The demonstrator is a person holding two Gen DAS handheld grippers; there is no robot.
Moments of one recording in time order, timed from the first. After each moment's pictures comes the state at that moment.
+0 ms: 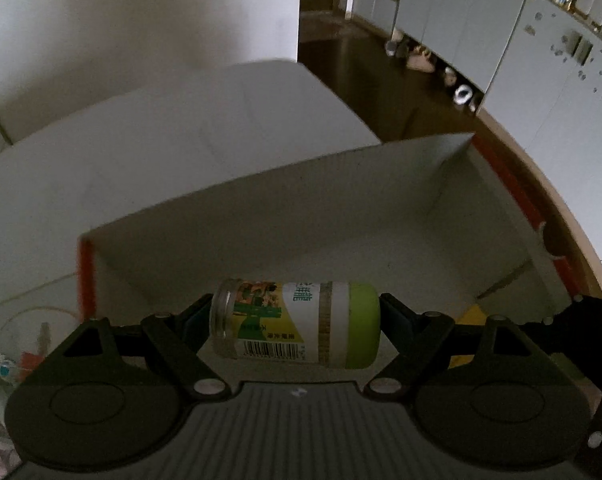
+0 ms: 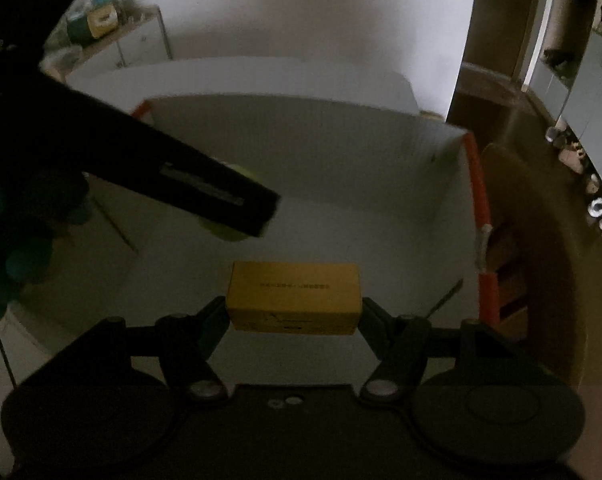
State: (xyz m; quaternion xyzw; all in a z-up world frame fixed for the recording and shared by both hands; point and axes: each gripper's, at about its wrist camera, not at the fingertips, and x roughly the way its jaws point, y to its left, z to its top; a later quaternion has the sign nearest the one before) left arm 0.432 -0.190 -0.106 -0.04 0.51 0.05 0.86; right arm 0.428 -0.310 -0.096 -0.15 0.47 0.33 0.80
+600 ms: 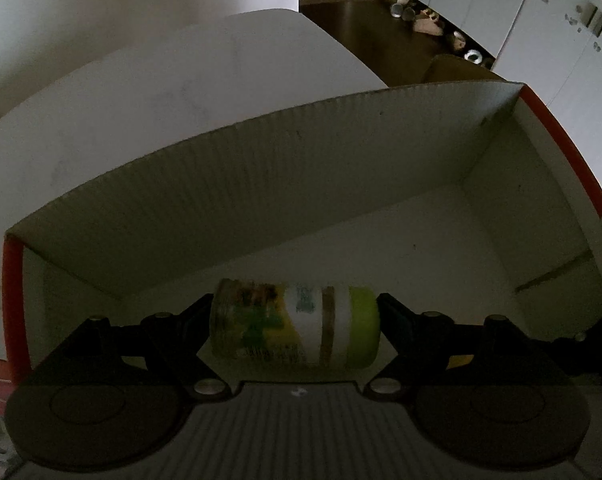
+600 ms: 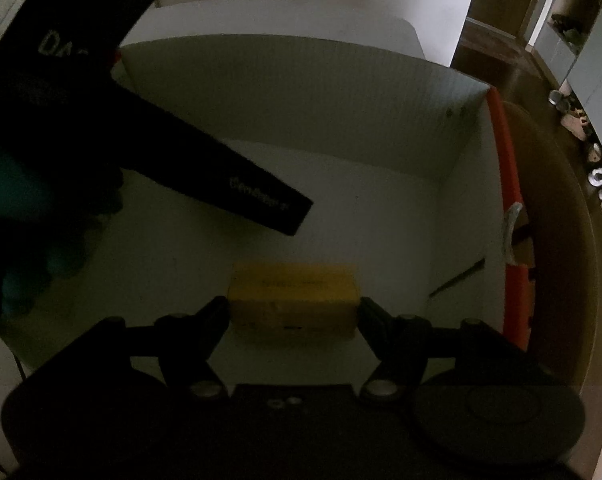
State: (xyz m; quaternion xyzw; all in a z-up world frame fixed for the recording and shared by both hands) left arm 0.459 -0.191 -0.148 -0.03 0.55 0.05 0.83; right arm 0.454 -0.290 -0.114 -0.18 0.53 0.31 0.77
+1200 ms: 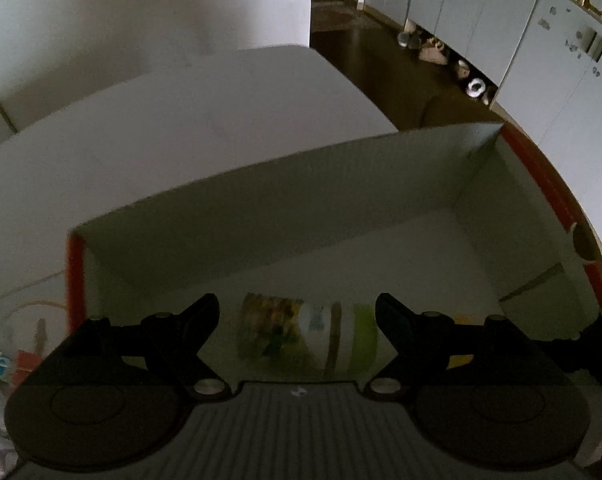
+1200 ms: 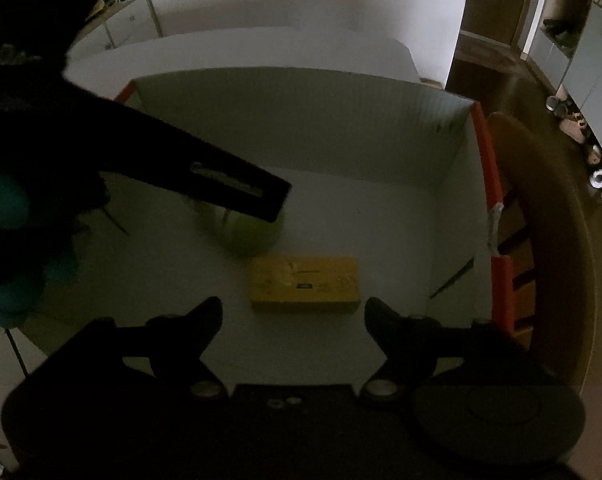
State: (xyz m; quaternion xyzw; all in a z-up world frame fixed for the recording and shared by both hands) left arm 0.442 -0.191 -0.114 -0.04 0.51 0.06 0.86; right arm 0.434 -0.307 -0.105 -0.14 0.51 0.32 0.79
